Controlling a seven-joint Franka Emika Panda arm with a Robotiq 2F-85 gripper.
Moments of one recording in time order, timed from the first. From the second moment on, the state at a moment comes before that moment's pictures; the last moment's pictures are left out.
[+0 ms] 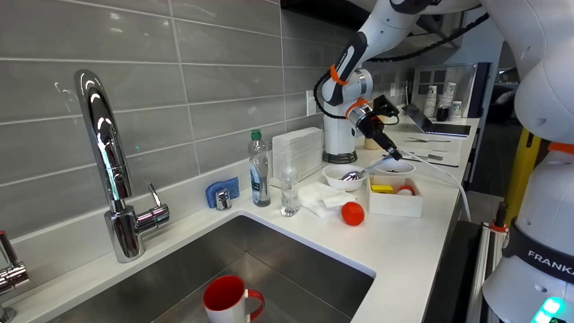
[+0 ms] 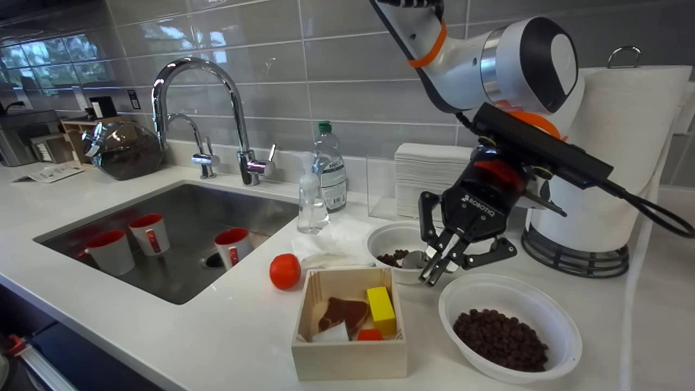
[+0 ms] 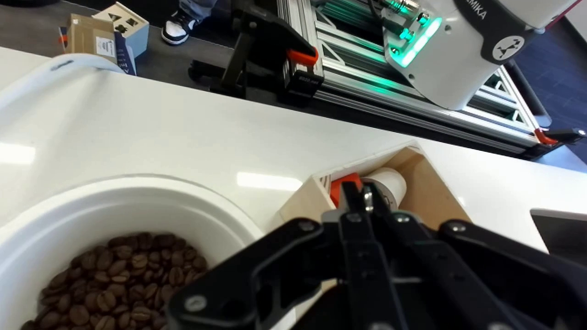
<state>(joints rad) -0.51 0.67 -0.12 -1.61 -0.17 1.31 -0.74</state>
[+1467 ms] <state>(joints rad) -0.51 0.63 -0.14 -1.63 -0.08 1.34 -0.72</state>
